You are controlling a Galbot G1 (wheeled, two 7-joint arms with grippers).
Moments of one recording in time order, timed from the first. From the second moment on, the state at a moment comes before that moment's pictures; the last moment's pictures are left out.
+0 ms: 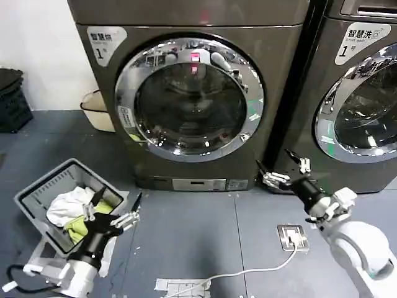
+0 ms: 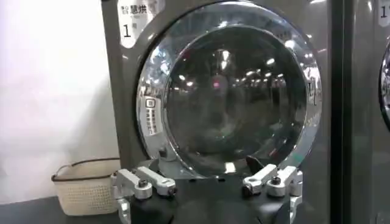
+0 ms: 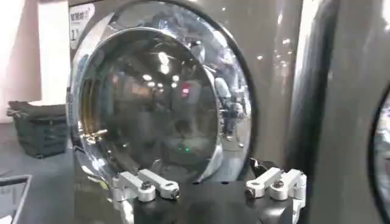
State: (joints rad) left arm 1.77 -1.41 -0.73 -2.45 -0.18 0.18 0.14; right arm -0.97 0.80 0.28 2.09 0.71 -0.29 0.00
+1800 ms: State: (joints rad) left arm 1.74 -1.40 -0.73 -2.42 -0.18 0.18 0.14; right arm -0.23 1.15 -0.40 1.58 0.76 -0.29 0.02
